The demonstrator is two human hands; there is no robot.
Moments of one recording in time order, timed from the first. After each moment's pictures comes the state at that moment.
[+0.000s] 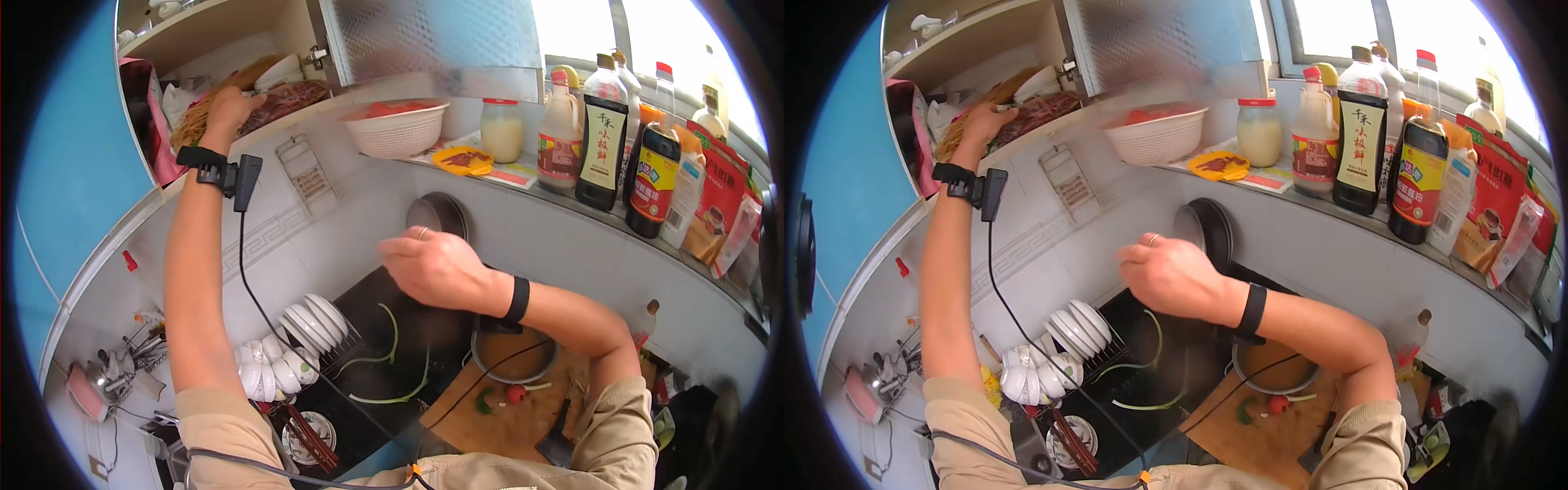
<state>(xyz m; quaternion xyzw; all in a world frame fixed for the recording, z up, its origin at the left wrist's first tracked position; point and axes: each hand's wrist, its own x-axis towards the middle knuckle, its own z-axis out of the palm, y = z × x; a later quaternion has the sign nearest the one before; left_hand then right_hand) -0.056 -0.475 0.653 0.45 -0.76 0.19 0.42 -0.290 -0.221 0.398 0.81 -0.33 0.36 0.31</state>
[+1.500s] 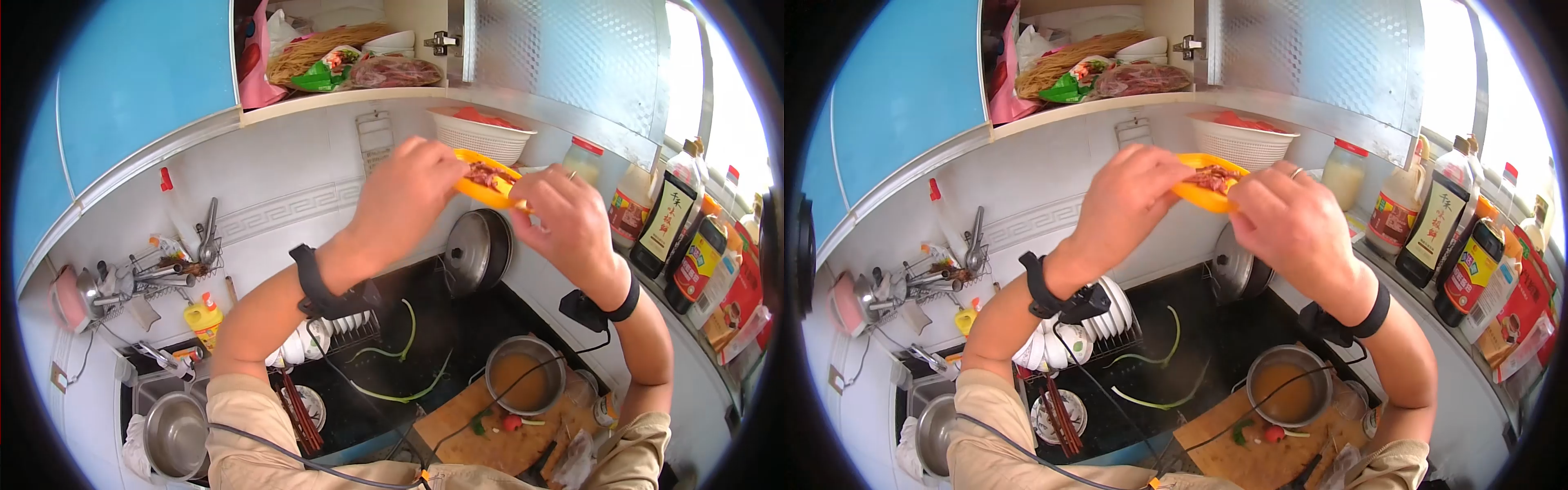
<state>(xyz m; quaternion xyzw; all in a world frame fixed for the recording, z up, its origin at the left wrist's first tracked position) -0.076 -0.309 0.493 0.09 -0.84 0.21 0.50 -0.275 -0.199 0.506 0.76 -0.33 0.34 0.44</state>
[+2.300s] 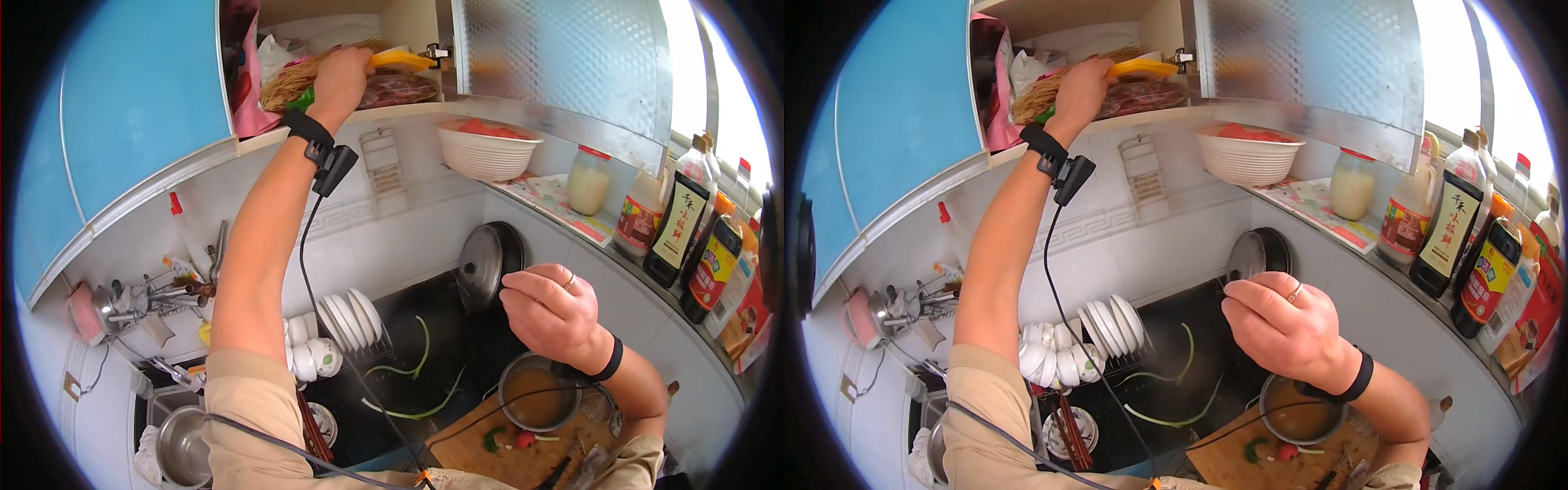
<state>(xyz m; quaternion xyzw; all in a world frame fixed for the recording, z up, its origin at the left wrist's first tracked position) -0.059 -0.482 0.640 0.27 -0.73 0.39 0.49 -0.288 -0.189 0.437 0.77 -0.23 0.41 0.44</state>
